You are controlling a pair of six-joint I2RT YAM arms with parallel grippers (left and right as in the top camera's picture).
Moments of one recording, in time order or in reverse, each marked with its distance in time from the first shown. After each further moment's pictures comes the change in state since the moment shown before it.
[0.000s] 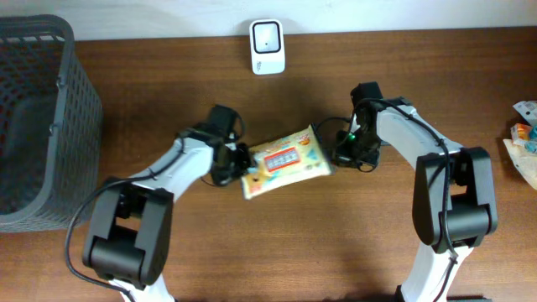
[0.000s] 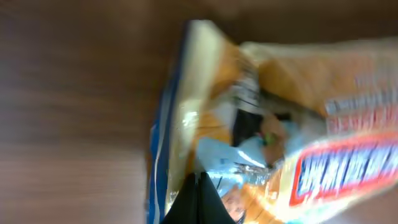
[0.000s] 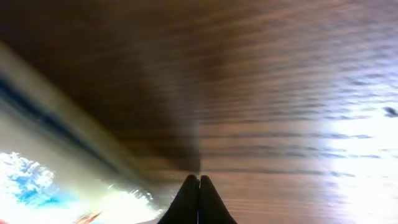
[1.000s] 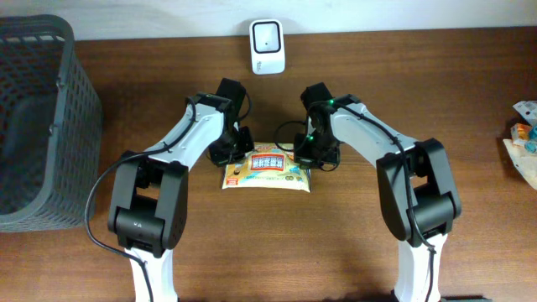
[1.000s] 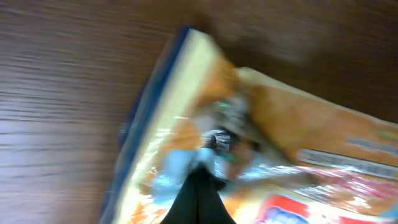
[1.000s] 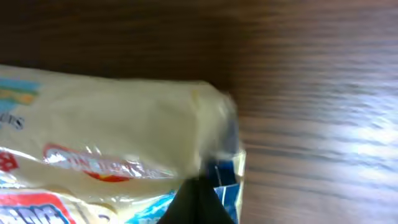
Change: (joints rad) left arm -0.011 0.219 0.385 -0.368 -0.153 0.116; right arm 0.214 0.113 0.154 -0.040 -0.035 0.074
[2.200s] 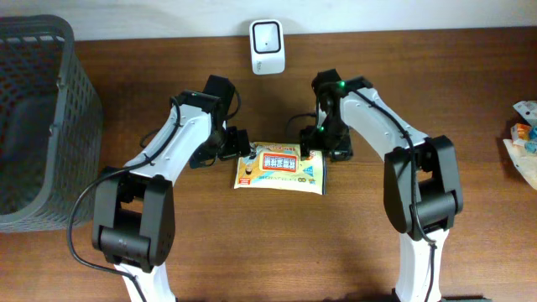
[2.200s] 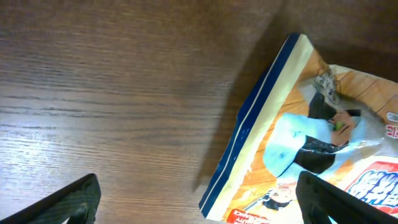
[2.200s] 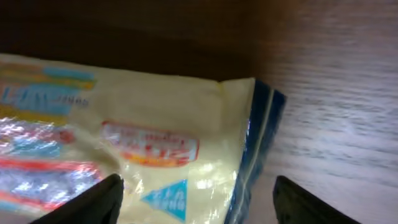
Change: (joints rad) left arm 0.031 -0.119 -0.034 -0.063 -0.079 0.090; right arm -0.051 0.031 0.123 -0.163 0.039 -0.171
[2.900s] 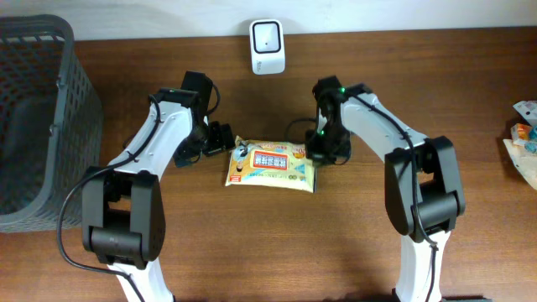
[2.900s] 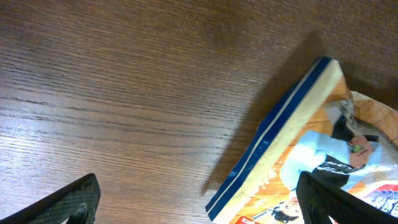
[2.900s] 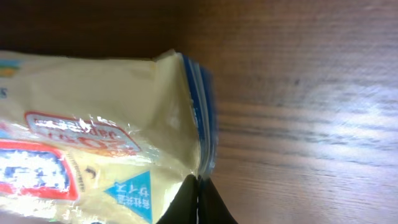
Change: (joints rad) left arm 0.100 0.000 0.000 0.002 0.012 0.000; right arm 0.000 -0.018 -0.013 -0.002 -0.033 0.069
